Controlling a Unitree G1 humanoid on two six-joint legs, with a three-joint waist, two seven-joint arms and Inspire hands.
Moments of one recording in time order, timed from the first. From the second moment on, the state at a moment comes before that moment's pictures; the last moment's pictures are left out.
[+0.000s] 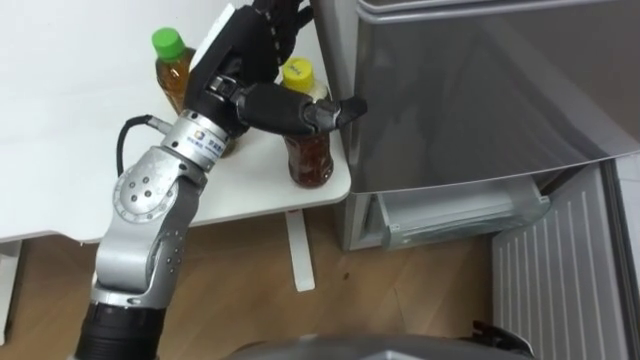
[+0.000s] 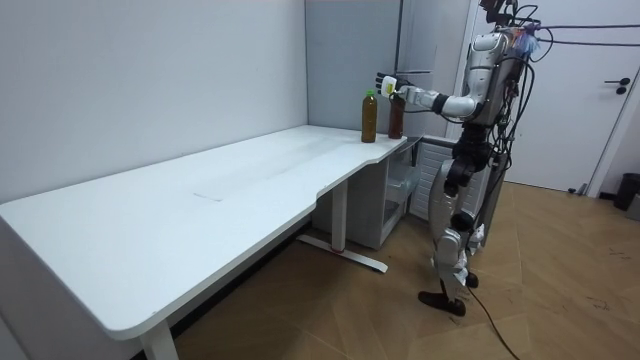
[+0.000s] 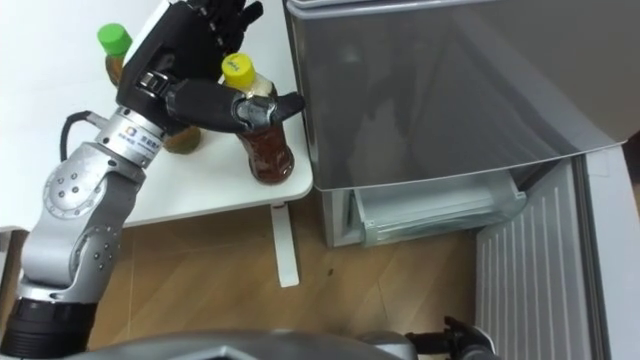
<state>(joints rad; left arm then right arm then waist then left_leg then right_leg) 0.04 0.23 -0.09 -0.27 -0.32 0.05 -0.34 0.10 -0.25 0.06 1.24 0.19 0.00 0.08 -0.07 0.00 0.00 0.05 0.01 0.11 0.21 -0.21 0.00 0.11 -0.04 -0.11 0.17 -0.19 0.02</state>
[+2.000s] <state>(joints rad) 0.10 0.23 -0.09 -0.23 -0.31 0.05 -0.29 0.10 -0.25 0.06 1.24 0.19 0.00 0.07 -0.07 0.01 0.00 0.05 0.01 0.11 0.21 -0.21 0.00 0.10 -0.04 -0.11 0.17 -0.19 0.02</state>
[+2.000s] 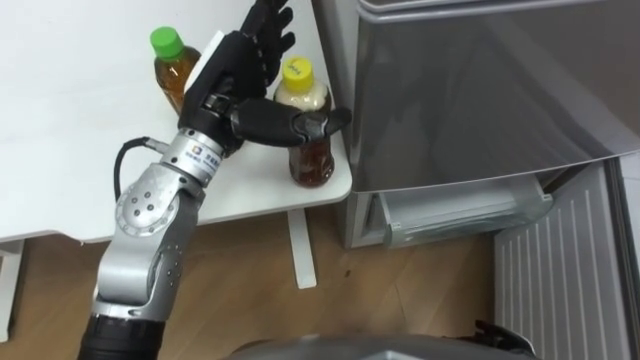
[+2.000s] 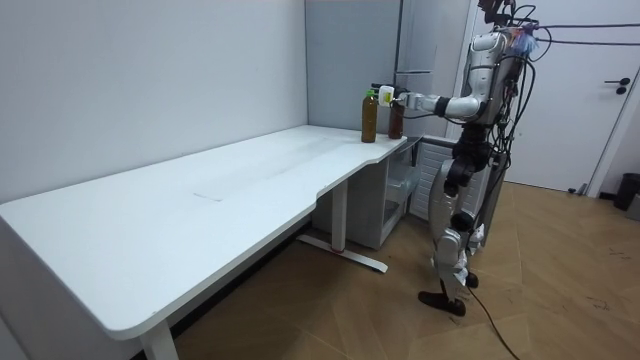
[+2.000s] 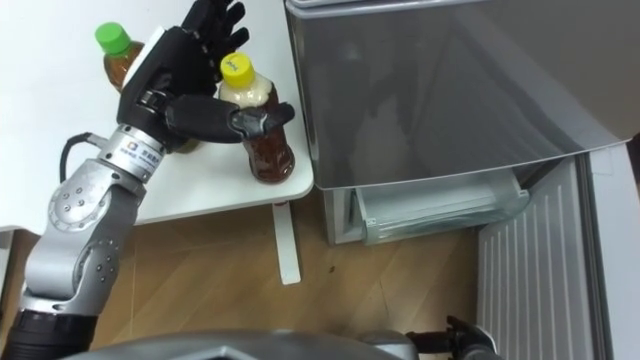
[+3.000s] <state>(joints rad) 0.11 0.22 -0.12 -0.15 -0.31 0.05 -0.29 0.09 -0.25 0.07 1.24 0.19 0.00 0.08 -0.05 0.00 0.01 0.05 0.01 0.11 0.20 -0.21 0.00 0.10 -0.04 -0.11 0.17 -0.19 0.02</state>
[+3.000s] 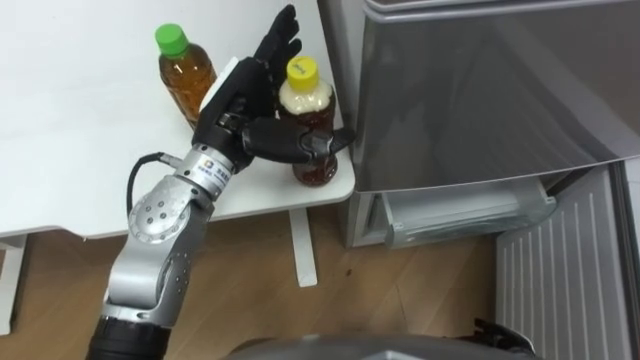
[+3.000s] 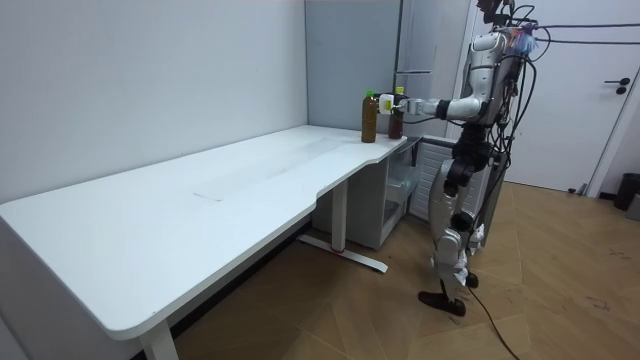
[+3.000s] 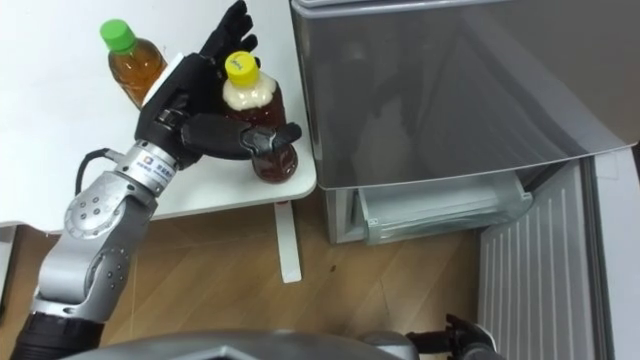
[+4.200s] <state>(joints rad) 0.11 0.23 -0.13 -0.12 -0.30 0.05 -0.29 0.08 -0.26 0.10 1.24 0.19 0.00 0.08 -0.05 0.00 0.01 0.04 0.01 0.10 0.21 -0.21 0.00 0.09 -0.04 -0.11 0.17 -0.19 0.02</state>
